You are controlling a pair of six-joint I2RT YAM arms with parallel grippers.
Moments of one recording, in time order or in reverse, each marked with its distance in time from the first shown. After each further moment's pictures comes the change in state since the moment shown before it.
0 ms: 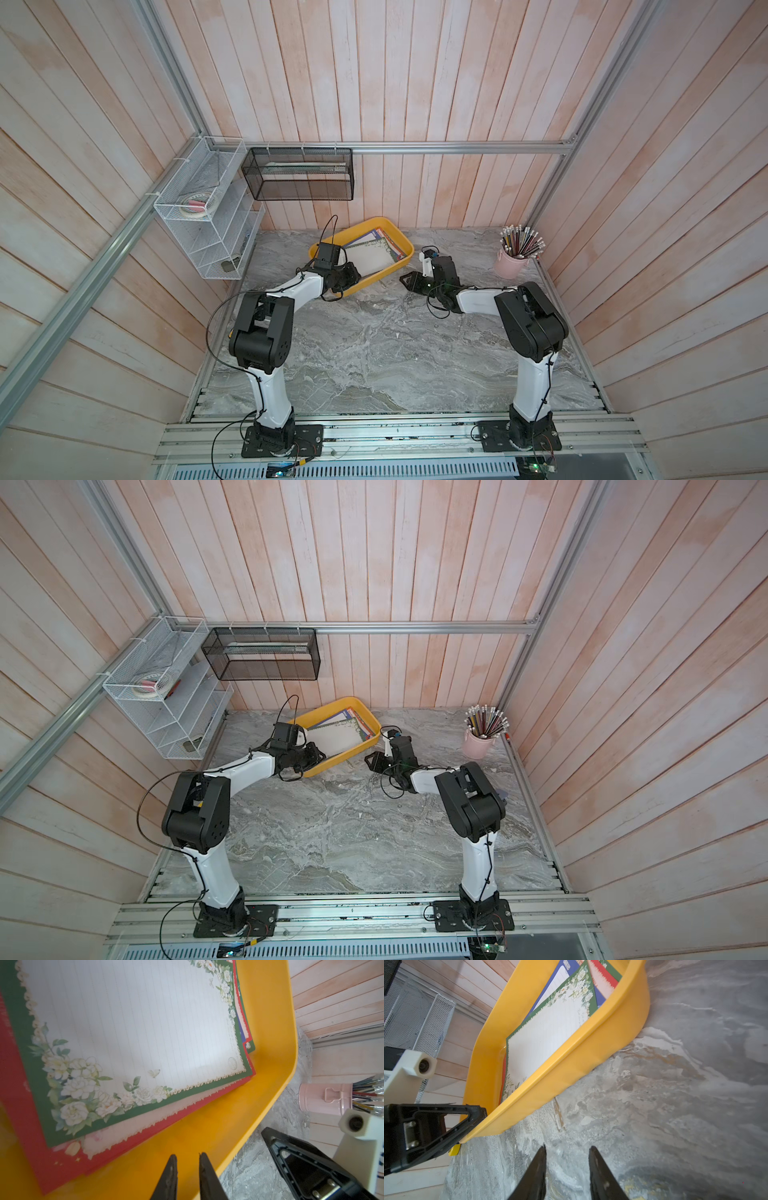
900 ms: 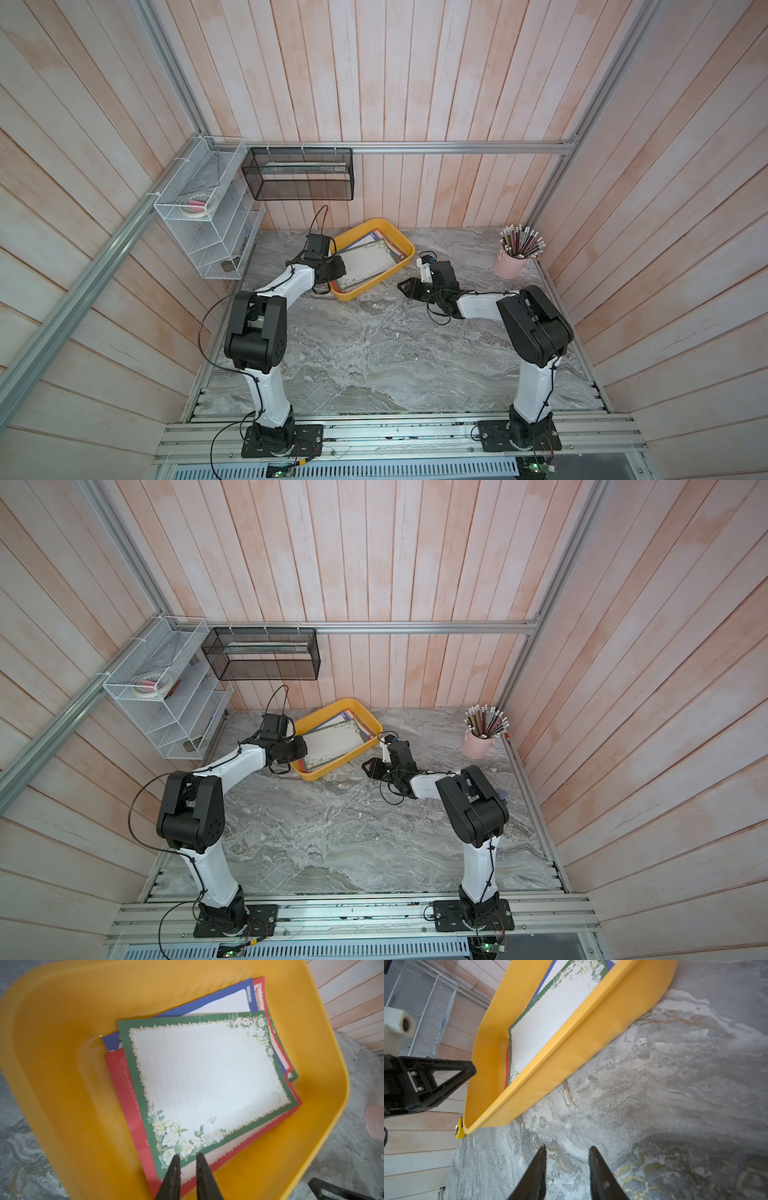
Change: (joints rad) left arm 0.069 0.026 0.116 -0.127 -0.214 0.201; right arm 0.028 -0.051 -0.071 -0.007 -0.007 0.003
